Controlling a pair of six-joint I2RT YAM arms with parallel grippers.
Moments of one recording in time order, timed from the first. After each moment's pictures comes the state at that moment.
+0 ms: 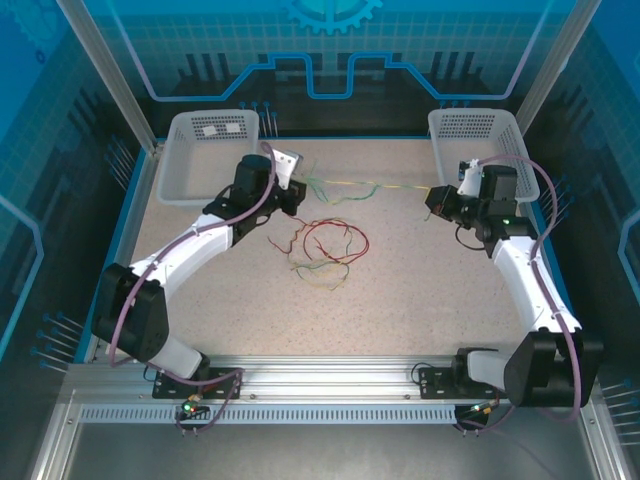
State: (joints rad) left arm -0.37 1.52 1.14 -0.11 0.19 -0.10; right arm -0.06 1.22 1.01 -0.42 -0.51 0.48
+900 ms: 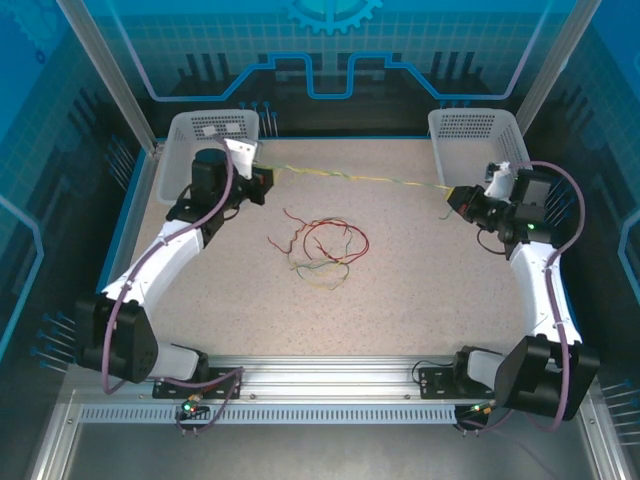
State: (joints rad) left arm -0.16 1.38 1.09 -0.09 0.27 -0.10; right arm -0.27 1.19 1.01 -0.46 -0.67 0.49
